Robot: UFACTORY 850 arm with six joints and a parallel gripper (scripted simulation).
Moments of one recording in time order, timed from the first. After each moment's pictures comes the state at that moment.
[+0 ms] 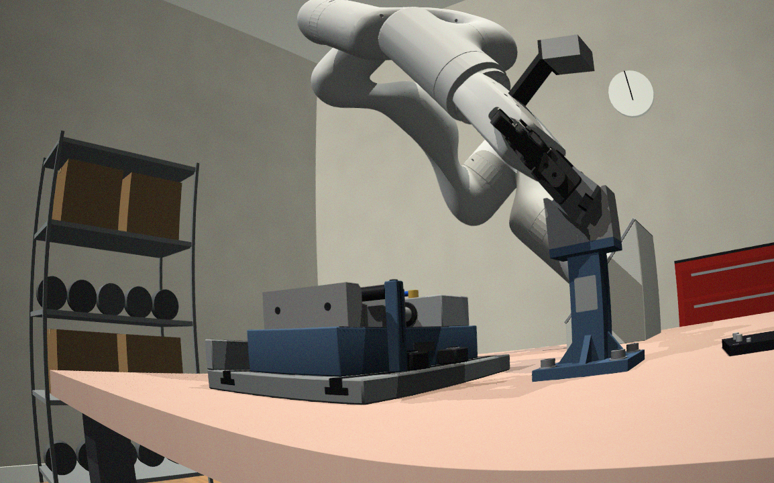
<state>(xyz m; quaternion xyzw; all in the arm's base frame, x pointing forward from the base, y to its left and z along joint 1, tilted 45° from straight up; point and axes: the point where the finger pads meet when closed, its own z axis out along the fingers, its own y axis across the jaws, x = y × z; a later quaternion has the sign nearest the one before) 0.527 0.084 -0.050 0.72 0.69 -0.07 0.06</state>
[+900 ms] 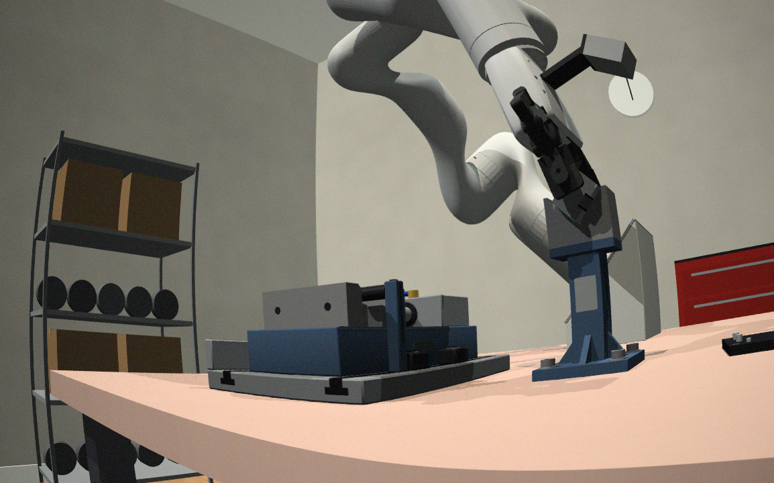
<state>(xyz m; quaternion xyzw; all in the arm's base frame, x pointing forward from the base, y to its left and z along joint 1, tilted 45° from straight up) 0.527 0.087 -0.051 0.70 0.67 -0.18 0.17</state>
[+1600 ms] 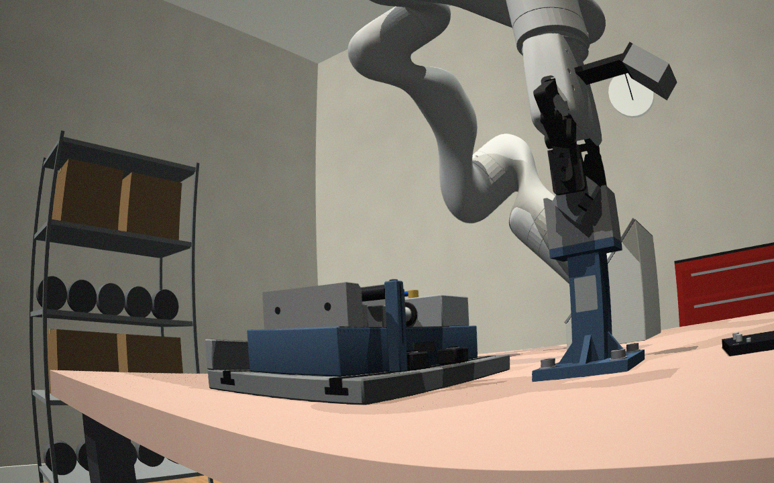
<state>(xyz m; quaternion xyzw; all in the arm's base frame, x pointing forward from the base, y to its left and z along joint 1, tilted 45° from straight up) 0.527 0.090 -0.053 0.66 0.64 -0.29 0.28</state>
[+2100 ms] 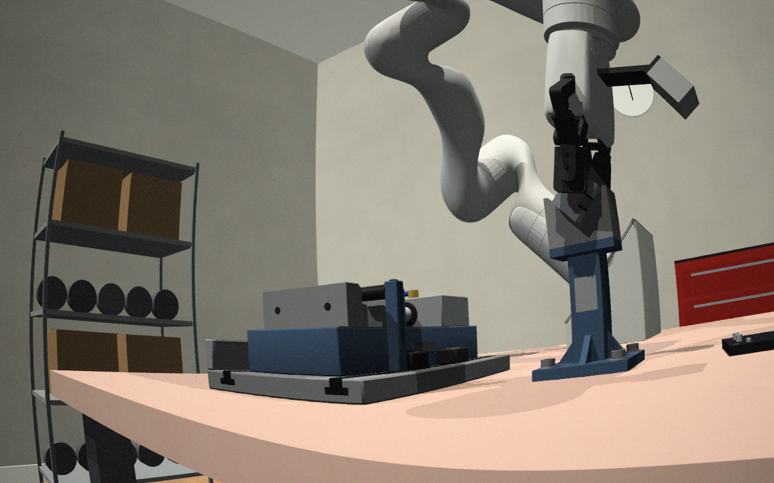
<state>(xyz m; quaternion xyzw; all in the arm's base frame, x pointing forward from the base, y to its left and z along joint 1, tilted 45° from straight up) 0.527 0.092 -0.055 0.63 0.61 -0.35 0.34</state>
